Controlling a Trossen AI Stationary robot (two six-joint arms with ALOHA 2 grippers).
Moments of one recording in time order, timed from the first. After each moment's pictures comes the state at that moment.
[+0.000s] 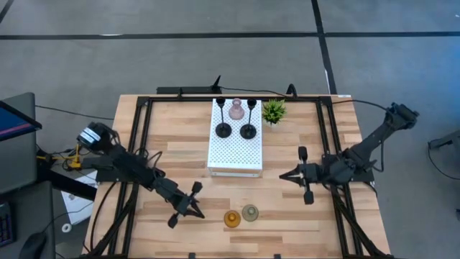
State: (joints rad) left arm -0.58 1.40 0.37 0.94 0.02 0.25; right arm 0.69 0.83 0.53 0.04 0.64 0.08
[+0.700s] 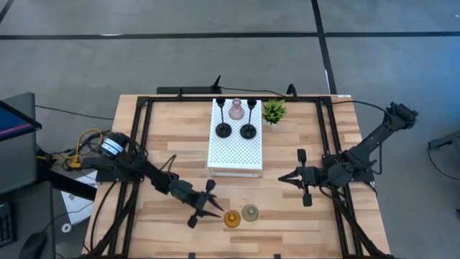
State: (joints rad) left arm -0.50 1.67 0.53 1.10 -0.03 0.13; right arm 0.71 0.87 0.53 0.04 0.66 0.08
